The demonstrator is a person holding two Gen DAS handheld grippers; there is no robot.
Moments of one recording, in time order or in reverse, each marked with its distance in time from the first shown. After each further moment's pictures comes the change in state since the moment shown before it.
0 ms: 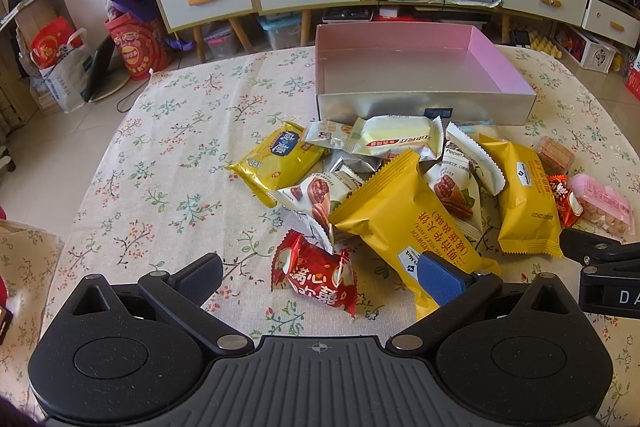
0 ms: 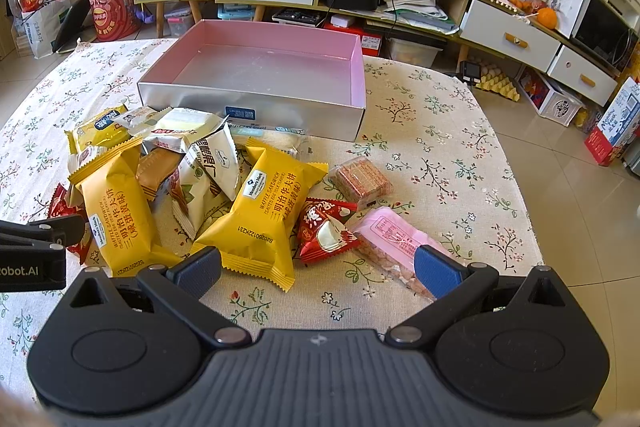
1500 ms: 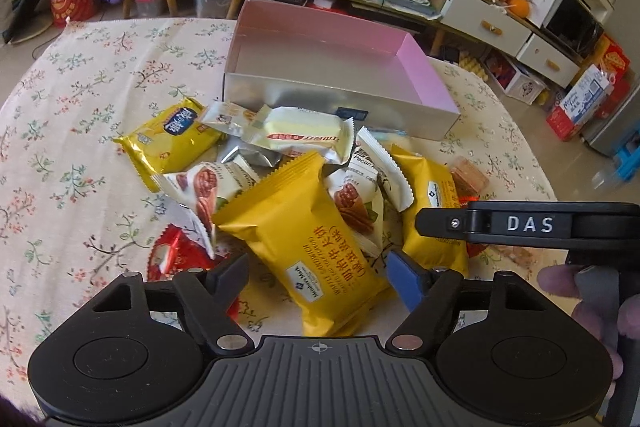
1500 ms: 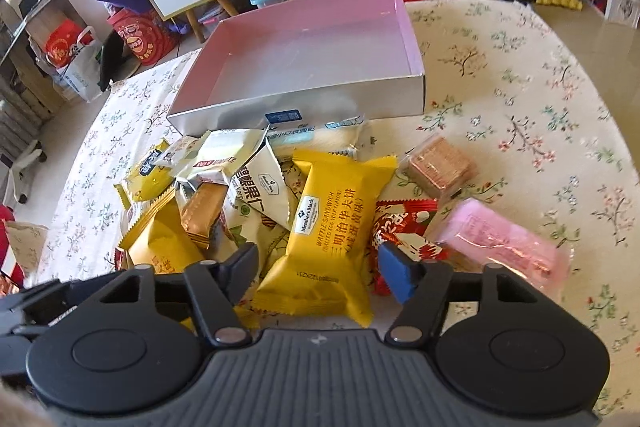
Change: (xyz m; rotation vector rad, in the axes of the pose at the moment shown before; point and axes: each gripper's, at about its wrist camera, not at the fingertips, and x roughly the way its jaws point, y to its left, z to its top) left arm 0.026 -0.008 0.010 -0.145 0.053 -0.344; right arm 0.047 -0.020 0.030 0.242 0.157 0.335
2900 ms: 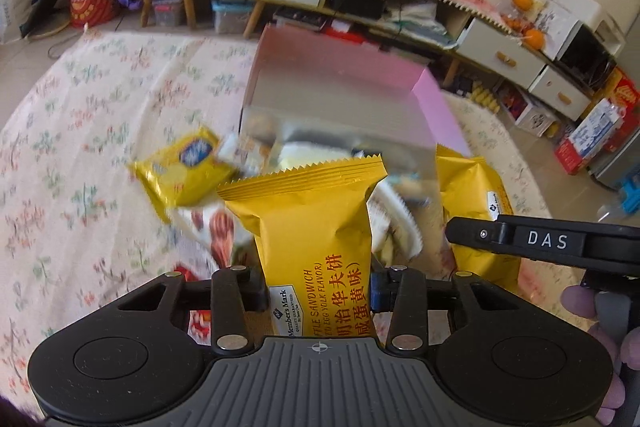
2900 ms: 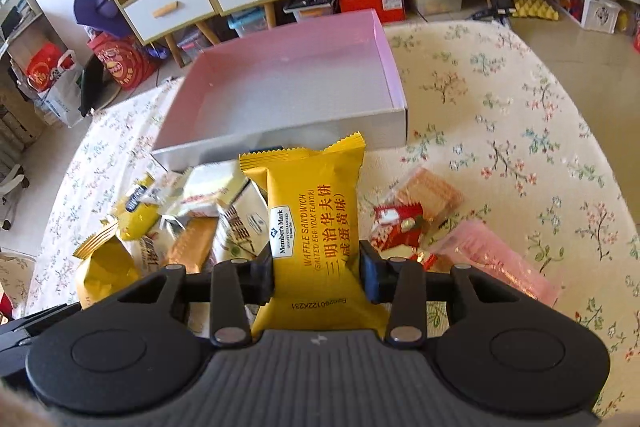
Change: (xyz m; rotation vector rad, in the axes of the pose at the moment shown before) left arm -0.012 0.007 0.022 -0.052 -0.071 0.019; right arm -0.014 0.007 0.017 0.008 -0.090 -0.063
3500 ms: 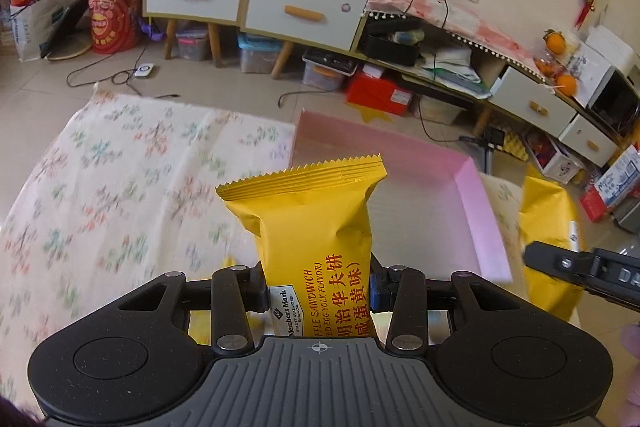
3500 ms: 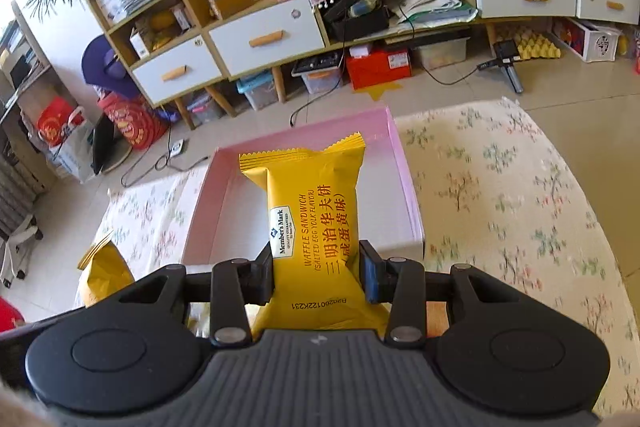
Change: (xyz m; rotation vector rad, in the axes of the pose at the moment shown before) left arm 0.041 0.023 0.100 -0.046 -0.067 0.073; right arm 0.000 -0.002 0.074 0.047 -0.143 0.034
